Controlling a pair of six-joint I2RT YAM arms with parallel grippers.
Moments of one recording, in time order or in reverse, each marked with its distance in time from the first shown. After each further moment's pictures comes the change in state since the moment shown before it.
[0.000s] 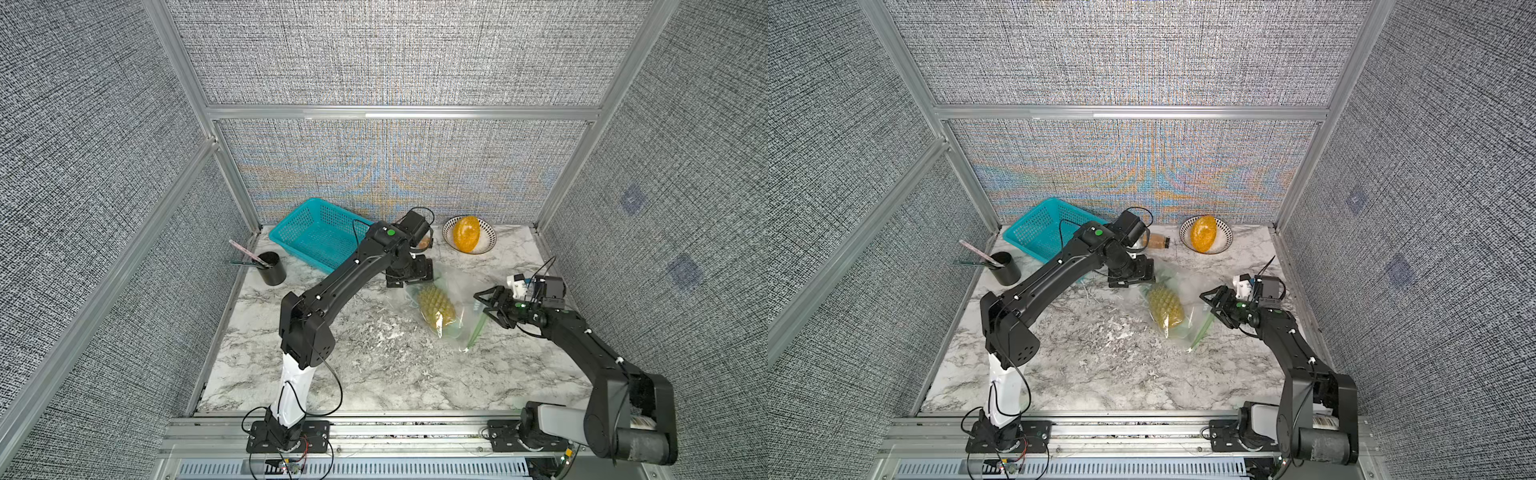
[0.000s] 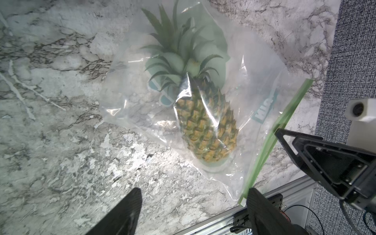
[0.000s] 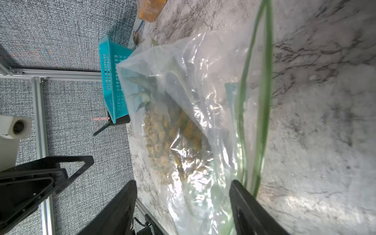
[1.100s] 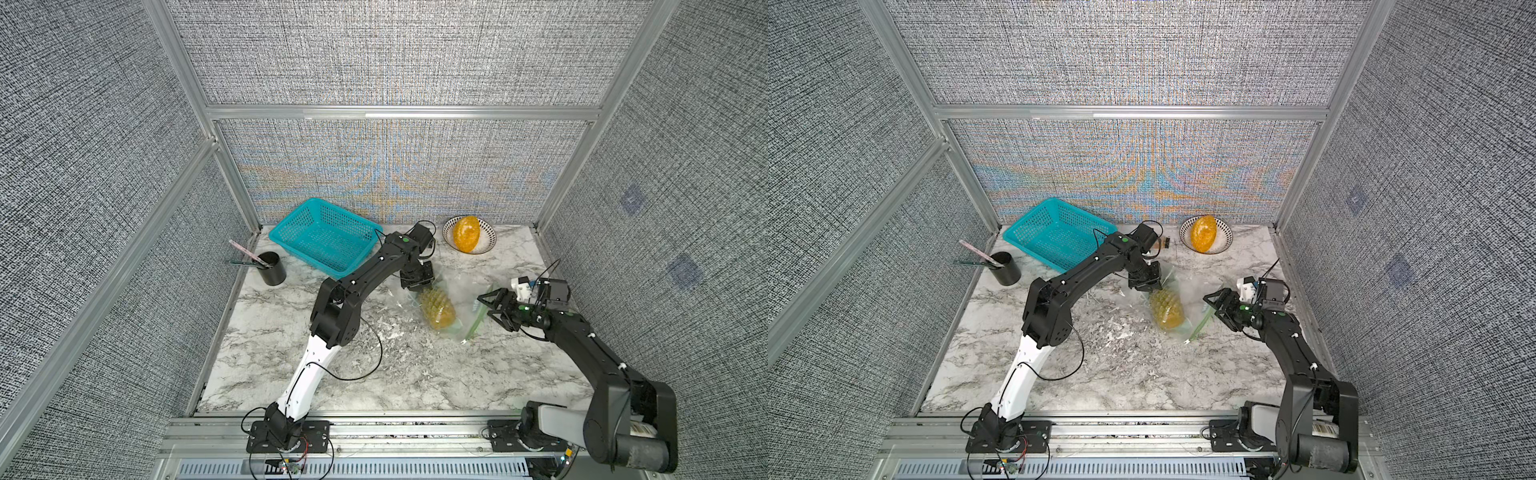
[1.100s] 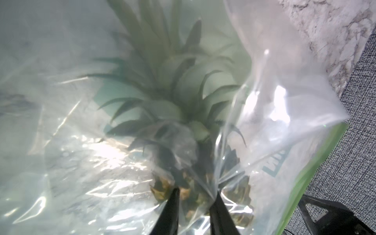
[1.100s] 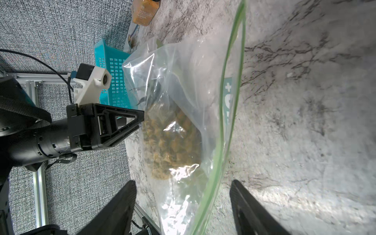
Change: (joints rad) left arm 0.045 0.320 0.068 0.165 0.166 -0.045; right arm -0.031 -0.031 -0.016 -0.026 -0.001 -0.006
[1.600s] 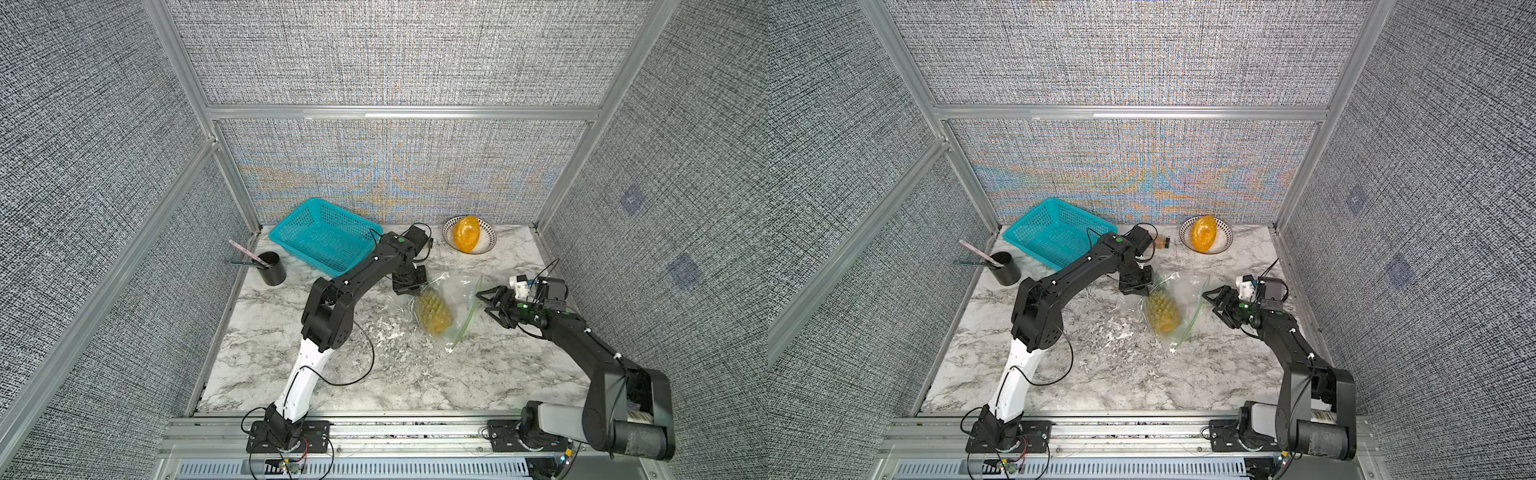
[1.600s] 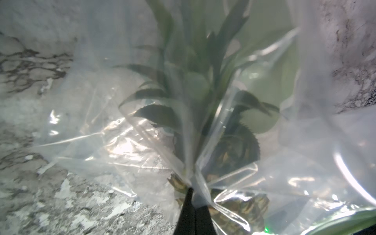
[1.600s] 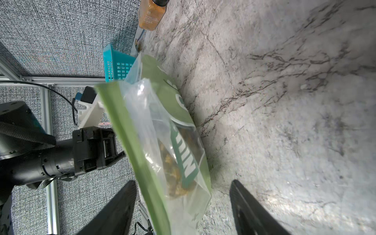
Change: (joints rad) left arm 0.011 -0.135 -0.112 -0.067 -0.052 0.029; right arm 0.000 0.053 -0.009 0.101 -0.032 0.034
